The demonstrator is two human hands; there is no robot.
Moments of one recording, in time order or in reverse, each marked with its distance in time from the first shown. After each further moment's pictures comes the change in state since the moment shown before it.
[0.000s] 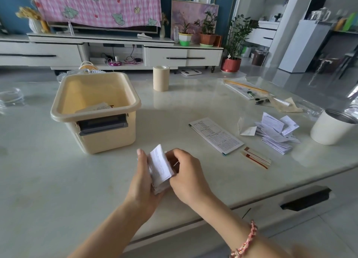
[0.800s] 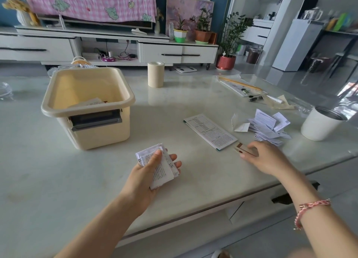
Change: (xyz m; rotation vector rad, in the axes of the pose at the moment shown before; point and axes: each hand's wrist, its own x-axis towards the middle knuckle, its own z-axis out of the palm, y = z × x) left_hand 0.001 -0.002 0.000 0.019 -0.037 0.031; right_hand 0.011 0.120 -0.164 -0.770 -0.006 0.463
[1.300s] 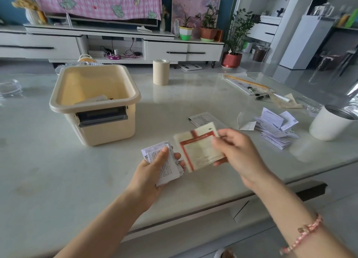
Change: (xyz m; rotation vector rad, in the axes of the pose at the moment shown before) left_hand 0.002 -0.002 -0.001 0.039 -0.007 0.008; right_hand -0.061 -0.109 -0.009 1.127 -0.046 -0.190
